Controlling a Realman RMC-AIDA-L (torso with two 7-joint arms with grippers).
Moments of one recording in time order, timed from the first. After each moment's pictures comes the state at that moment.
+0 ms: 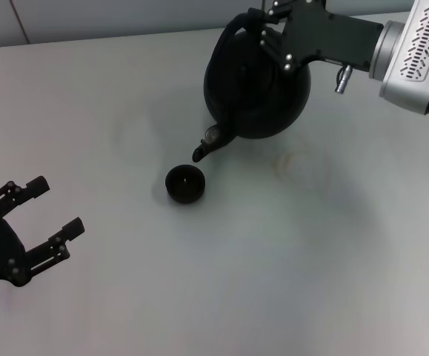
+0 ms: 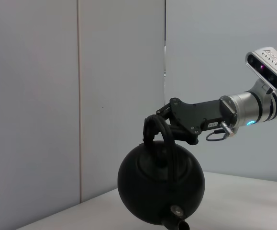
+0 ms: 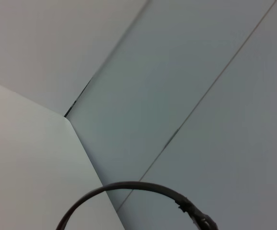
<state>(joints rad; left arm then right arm) -0.26 -2.06 0.52 0.42 1.82 1.72 -0.74 0.79 2.08 -0.26 -0.45 -2.05 -1.32 0.38</state>
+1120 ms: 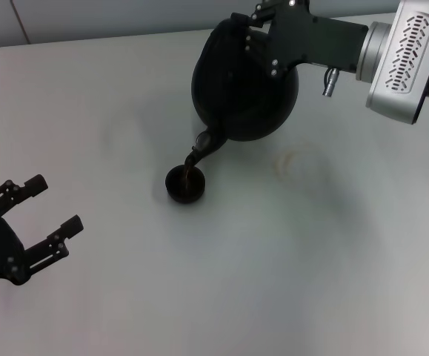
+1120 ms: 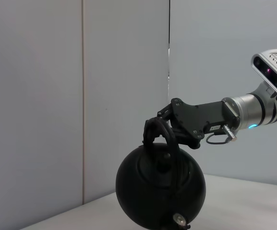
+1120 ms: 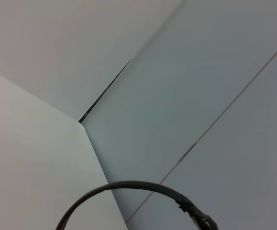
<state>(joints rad) -0.26 -2.06 0.52 0.40 1.82 1.72 -0.74 0.79 2.09 -0.38 -0.44 -1.98 -1.31 0.33</state>
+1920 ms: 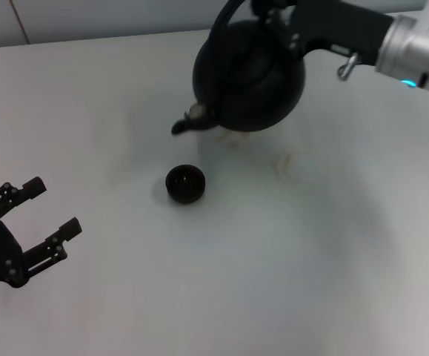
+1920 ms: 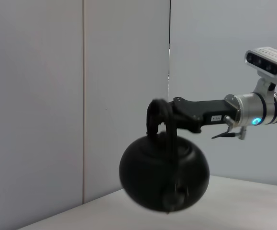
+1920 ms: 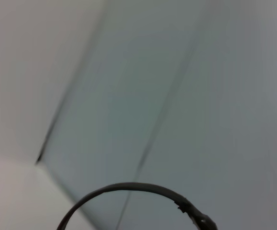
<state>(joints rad) -0.26 -2.06 0.51 0.40 1.82 1.73 -0.74 0.73 2.08 -0.38 -0.45 -1.84 -1.32 0.67</state>
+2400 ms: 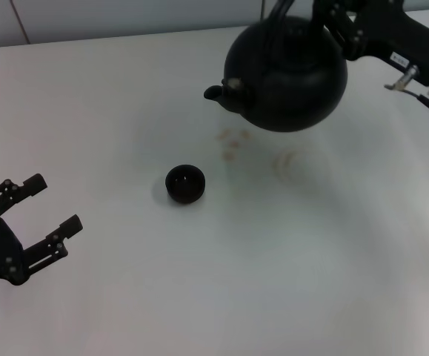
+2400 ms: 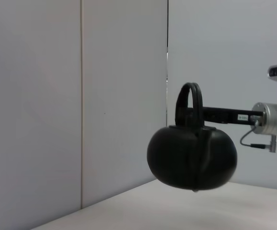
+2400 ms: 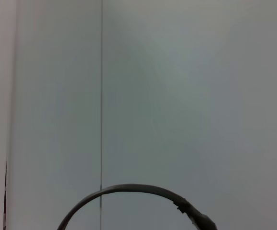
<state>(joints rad) -0.26 -2.06 0.51 0.40 1.82 1.74 -0.74 0.58 2.08 -0.37 -0.43 -1.66 -1.43 0.87</state>
